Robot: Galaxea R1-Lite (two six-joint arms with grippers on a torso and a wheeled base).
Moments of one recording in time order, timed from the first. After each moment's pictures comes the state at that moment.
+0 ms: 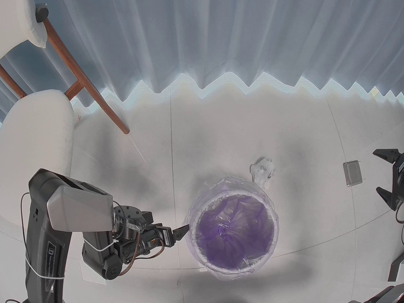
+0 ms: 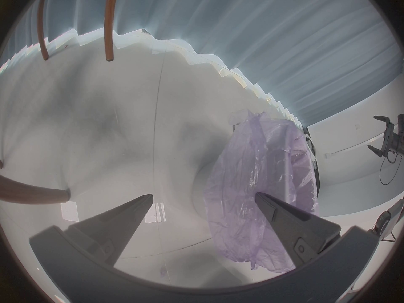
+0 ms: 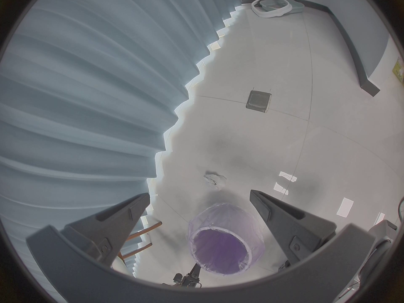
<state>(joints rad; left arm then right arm) -0.45 2.44 -0.50 -1.48 -0.14 -0.39 -0.06 1.07 -0.58 -0.08 0.12 1.08</state>
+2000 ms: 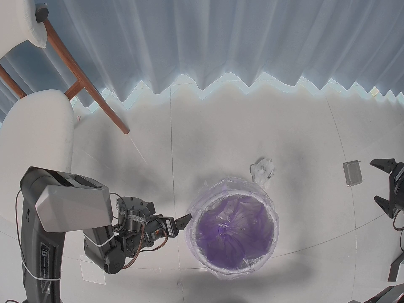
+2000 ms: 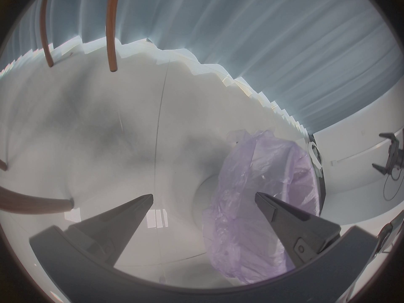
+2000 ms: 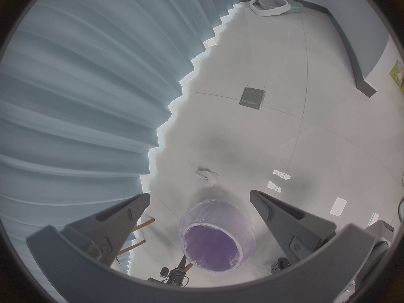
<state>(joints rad) -0.47 2.38 -0.57 -1.38 -0.05 -0.42 -0.06 1.07 -0.53 -0.08 0.12 1.06</state>
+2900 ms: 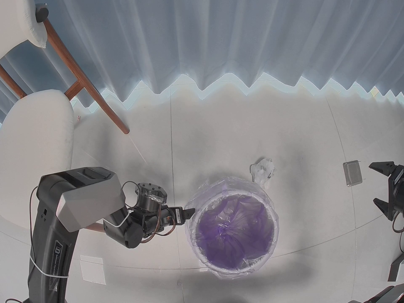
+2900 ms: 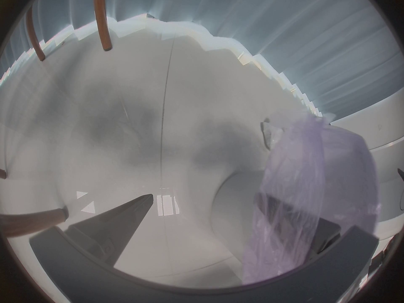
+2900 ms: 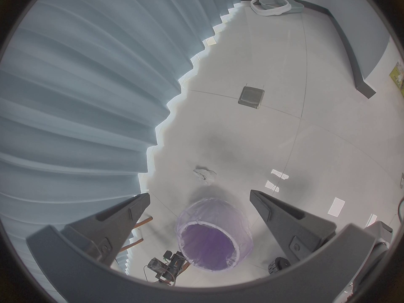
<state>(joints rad) -0.43 2.50 -0.99 -0.94 -0.05 -0.38 -0.05 1.07 -0.52 -0.08 0.12 1.05</state>
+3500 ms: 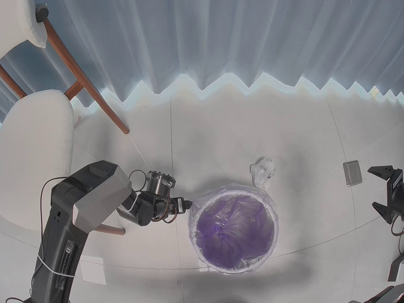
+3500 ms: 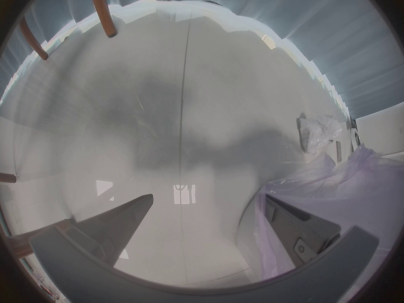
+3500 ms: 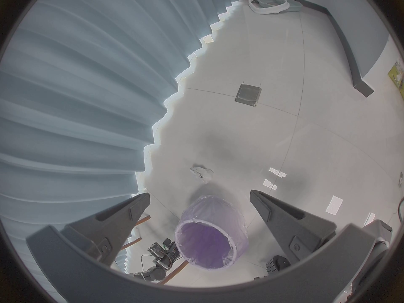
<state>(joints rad) -0.39 2.62 -1.40 -0.50 0.03 -0.38 -0.06 1.07 -0.49 -0.08 0.12 1.05</state>
